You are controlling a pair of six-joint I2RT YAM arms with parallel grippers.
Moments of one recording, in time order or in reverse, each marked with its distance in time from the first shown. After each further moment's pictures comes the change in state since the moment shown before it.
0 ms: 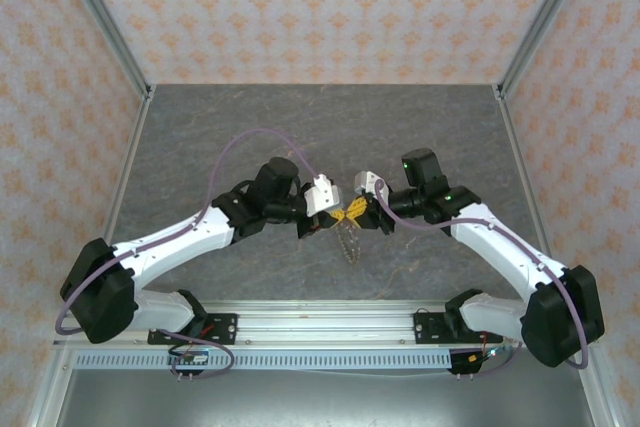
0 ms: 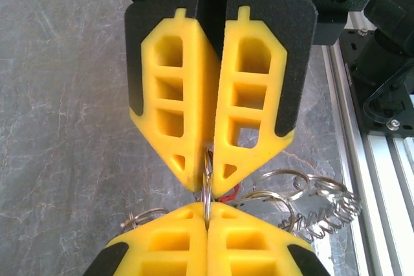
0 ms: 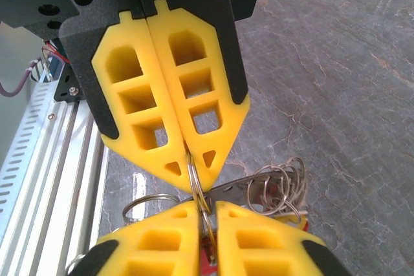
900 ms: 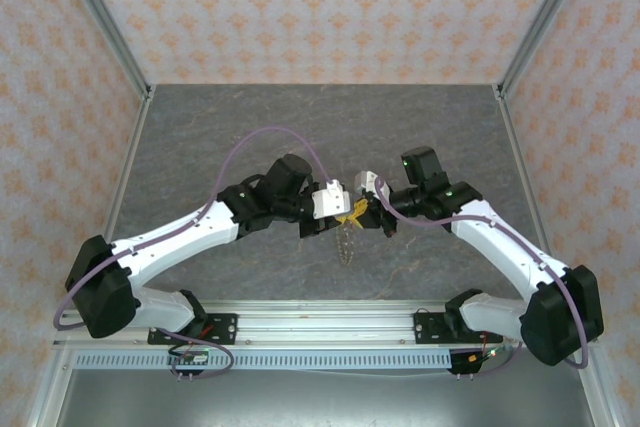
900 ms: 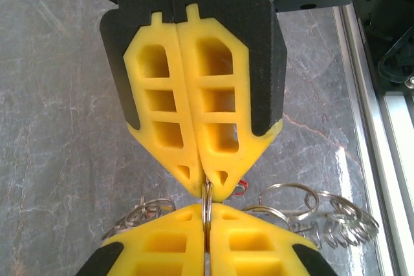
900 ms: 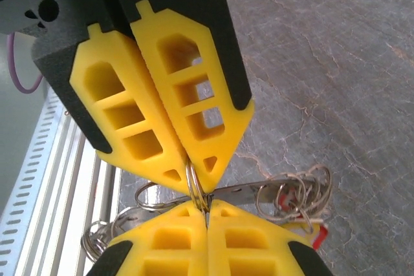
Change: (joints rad) left arm -0.068 0.040 0.155 -0.240 -0.140 0.159; right arm -0.002 0.008 0.048 -0.111 -0.007 -0.027
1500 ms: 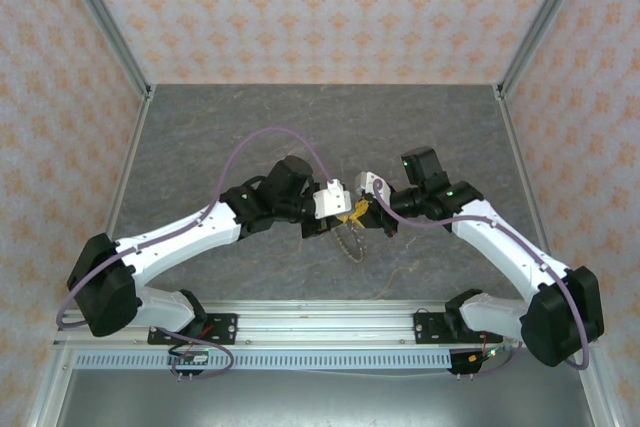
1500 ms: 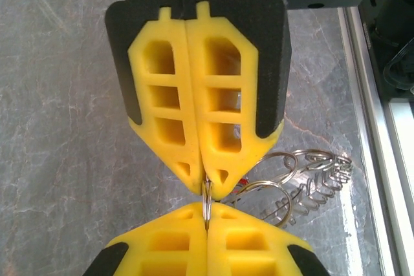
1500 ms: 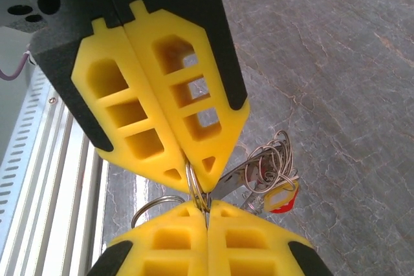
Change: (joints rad) left arm 0.008 0.005 -0.043 0.079 0.023 -0.050; right arm 0.000 -0.006 0.000 -0.018 0.048 -0.026
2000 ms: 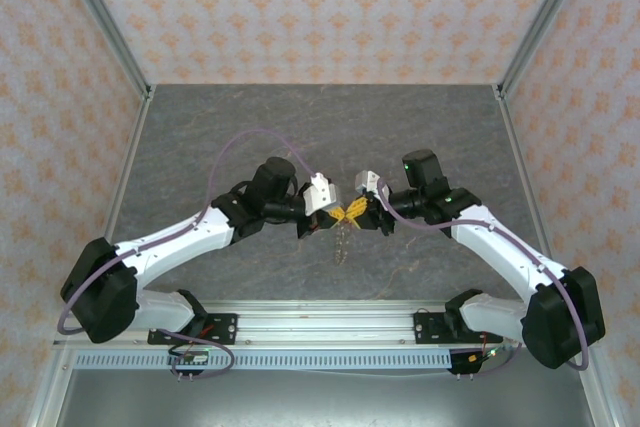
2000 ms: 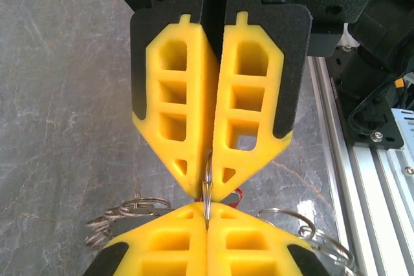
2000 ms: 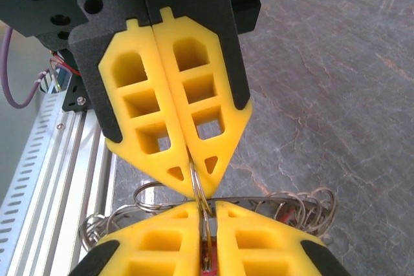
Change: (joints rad) left arm 0.082 -0.041 -0.139 0.224 0.185 -0.145; right arm 0.000 -0.011 -0.065 0.162 -0.063 0.105
